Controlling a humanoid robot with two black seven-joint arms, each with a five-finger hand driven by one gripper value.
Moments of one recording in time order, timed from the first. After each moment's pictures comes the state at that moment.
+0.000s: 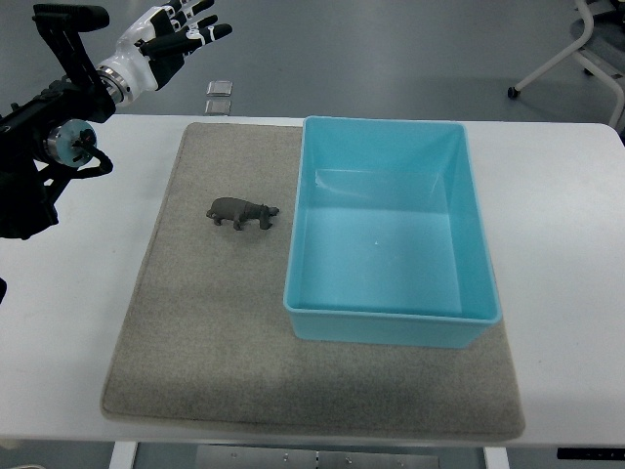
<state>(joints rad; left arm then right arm) -1.13 0.34 -0.38 -0.47 0.13 -0.36 -0.27 0.05 0.00 -0.01 0.10 -0.05 0.19 0.07</state>
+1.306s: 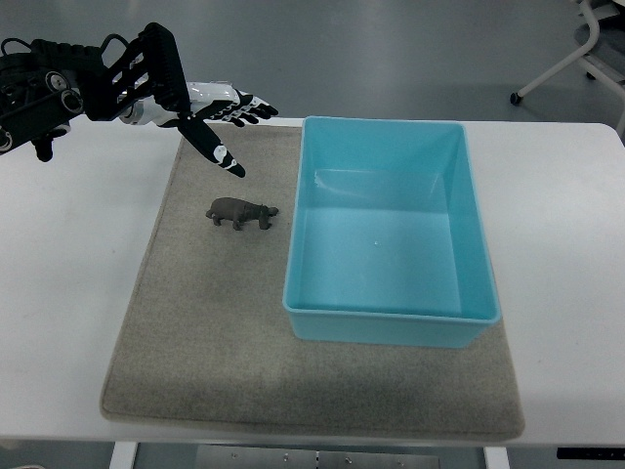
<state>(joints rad) -1.34 0.52 0.05 -0.80 0.86 -0.47 -0.28 0.05 0.00 -0.01 0.10 -0.05 0.19 0.07</state>
